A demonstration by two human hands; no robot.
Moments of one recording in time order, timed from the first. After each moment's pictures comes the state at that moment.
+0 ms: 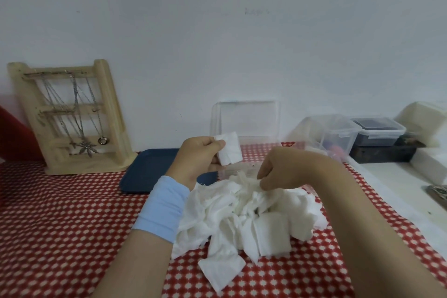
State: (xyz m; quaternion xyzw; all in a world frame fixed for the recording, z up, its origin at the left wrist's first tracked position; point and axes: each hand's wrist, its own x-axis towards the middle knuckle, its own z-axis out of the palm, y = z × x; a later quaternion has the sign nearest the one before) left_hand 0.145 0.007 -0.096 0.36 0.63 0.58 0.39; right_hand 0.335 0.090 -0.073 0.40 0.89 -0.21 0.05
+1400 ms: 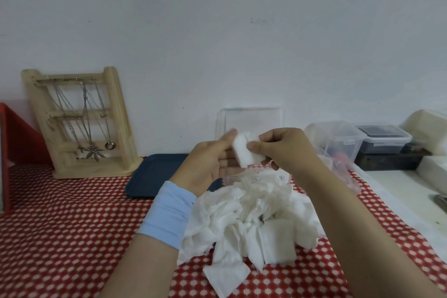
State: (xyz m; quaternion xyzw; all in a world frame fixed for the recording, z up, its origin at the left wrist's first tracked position) left_hand 0.154 0.001 -0.083 0.35 0.50 0.60 0.51; right_hand 0.316 0.082 -0.070 0.39 0.67 -0.50 -0.39
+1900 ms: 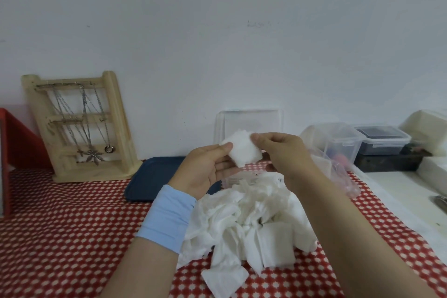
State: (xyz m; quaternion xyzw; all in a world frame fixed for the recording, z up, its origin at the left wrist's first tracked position) left_hand 0.152 0.002 -0.087 0.32 0.50 0.62 0.51; right_hand 0.311 0.083 -0.077 0.39 0.60 -0.57 -0.41
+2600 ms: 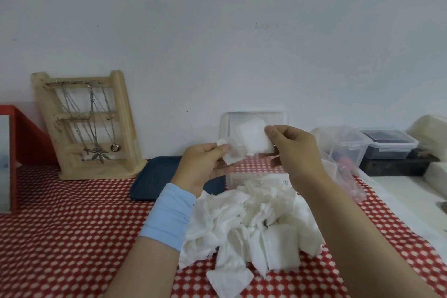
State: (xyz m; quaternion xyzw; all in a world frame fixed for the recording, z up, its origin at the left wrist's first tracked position) left_hand 0.139 0.001 -0.092 0.32 0.55 0.64 0.43; right_hand 0.307 0.083 -0.075 0.36 0.57 -0.55 -0.50
